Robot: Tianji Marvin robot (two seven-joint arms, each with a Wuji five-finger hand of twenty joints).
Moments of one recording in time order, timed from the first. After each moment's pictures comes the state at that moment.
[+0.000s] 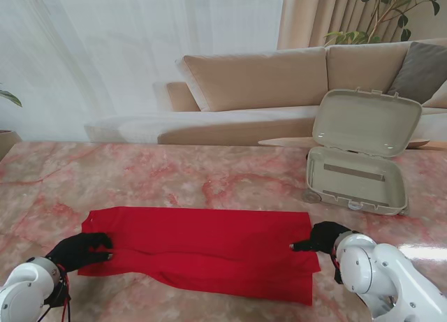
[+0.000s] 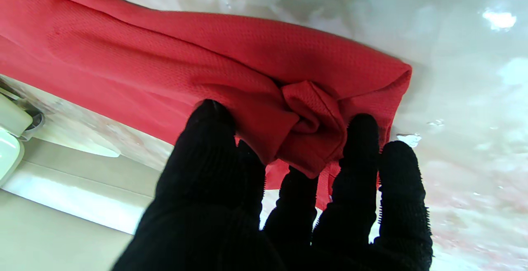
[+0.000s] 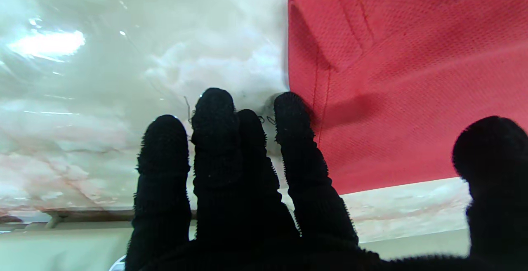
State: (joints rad) left arm 2.02 -1.04 -1.66 -1.83 0.71 0.04 -0.34; right arm -1.77 -1.00 1.37 -1.82 -0.95 0.35 0.58; left_hand 1.11 -0.15 0.00 -0.07 0.48 0.10 0.59 0.55 0.57 0.23 0.45 0.54 0.52 0.35 0.56 0.83 0.13 0.32 1.04 0.80; right_hand 0.15 -0.41 0.66 -0.08 0.78 0.22 0.54 0.83 0.61 0.29 0.67 0.81 0.81 0.23 0.98 0.83 0.40 0.31 1.36 0.74
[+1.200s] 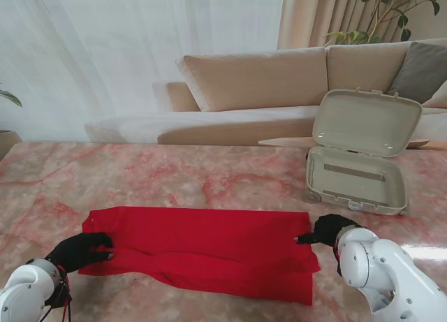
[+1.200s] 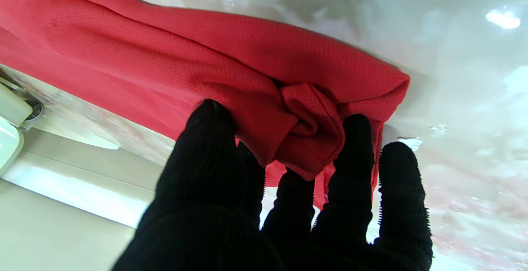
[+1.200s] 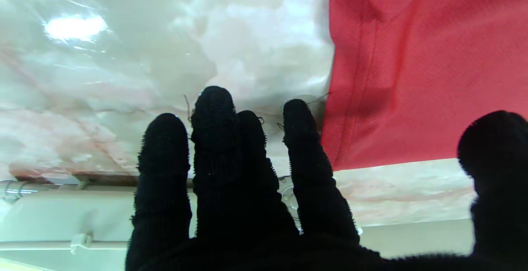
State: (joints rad) left arm 2.03 -1.05 -1.66 -1.82 0.69 0.04 -0.31; right arm -1.74 -1.01 1.37 -1.82 -1.03 0.39 0.57; left_hand 1.11 -0.15 0.00 -0.07 0.48 0.10 0.59 0.55 0.57 0.20 0.43 0.54 0.52 0.31 0.59 0.85 0.11 0.32 1.04 0.80; right_hand 0.15 -0.43 0.66 -0.08 0.72 0.17 0.37 0.72 0.57 0.30 0.69 0.83 0.78 0.24 0.97 0.83 0.38 0.31 1.36 0.74
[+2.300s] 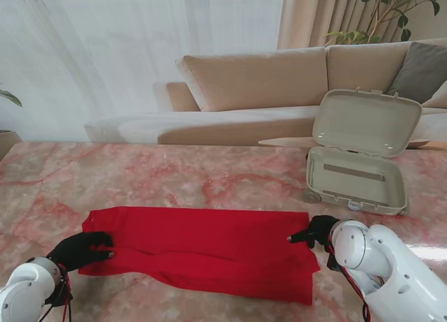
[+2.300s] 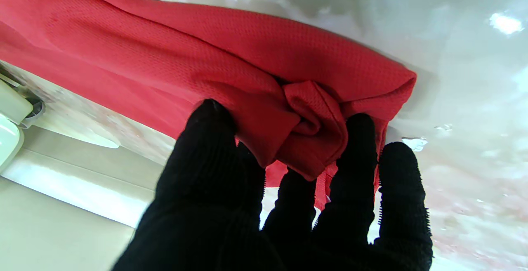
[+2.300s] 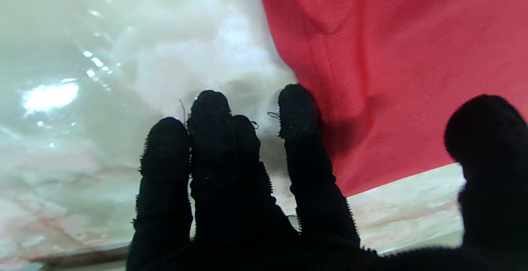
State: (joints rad) left arm 2.02 -1.04 -1.65 -1.81 0.68 0.05 -0.32; right arm -1.62 -0.97 1.28 -1.71 -0.77 0.48 0.60; left_hand 1.11 -0.15 0.00 -0.07 0.48 0.10 0.59 0.55 0.57 0.21 0.46 0.55 0.52 0.33 0.61 0.86 0.11 0.32 1.04 0.80; right_hand 0.25 -0.50 0.66 -0.08 0.84 0.17 0.65 0.86 0.57 0.40 0.89 0.91 0.78 0.28 0.98 0.83 0.36 0.30 1.34 0.74
